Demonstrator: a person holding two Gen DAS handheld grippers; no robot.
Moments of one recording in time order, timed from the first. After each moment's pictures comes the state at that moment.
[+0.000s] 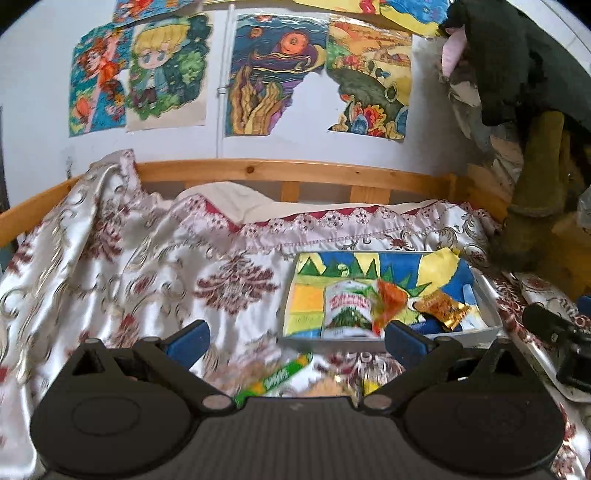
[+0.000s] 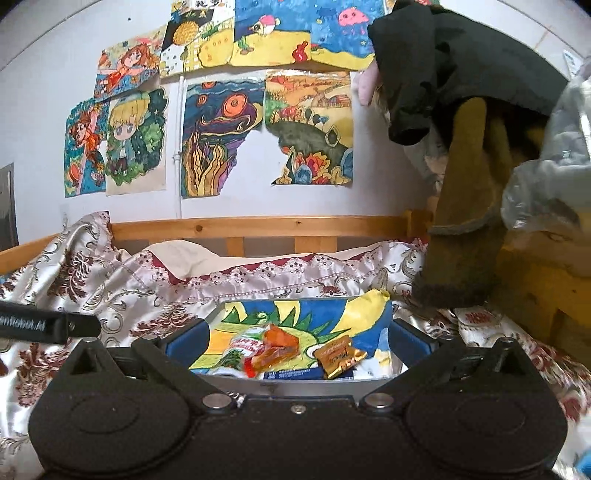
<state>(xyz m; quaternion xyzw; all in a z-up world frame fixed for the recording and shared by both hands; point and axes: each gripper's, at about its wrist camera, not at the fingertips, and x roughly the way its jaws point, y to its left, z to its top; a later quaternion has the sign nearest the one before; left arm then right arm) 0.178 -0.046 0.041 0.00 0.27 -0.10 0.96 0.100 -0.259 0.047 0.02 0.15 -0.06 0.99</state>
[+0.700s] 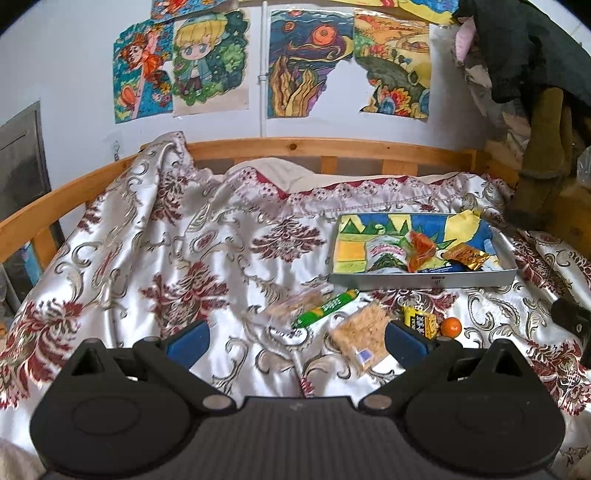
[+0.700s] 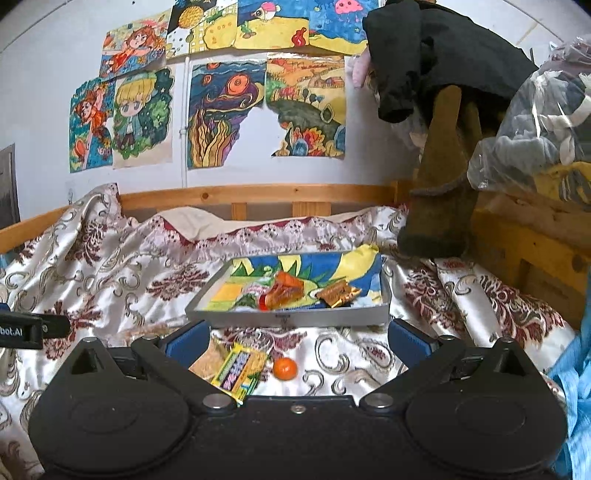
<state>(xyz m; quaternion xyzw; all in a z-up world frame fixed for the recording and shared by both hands) 0.087 0.006 0.030 0.02 0.29 -0.05 0.96 0.016 -0.218 0.033 0.02 0.20 -0.07 0.98</state>
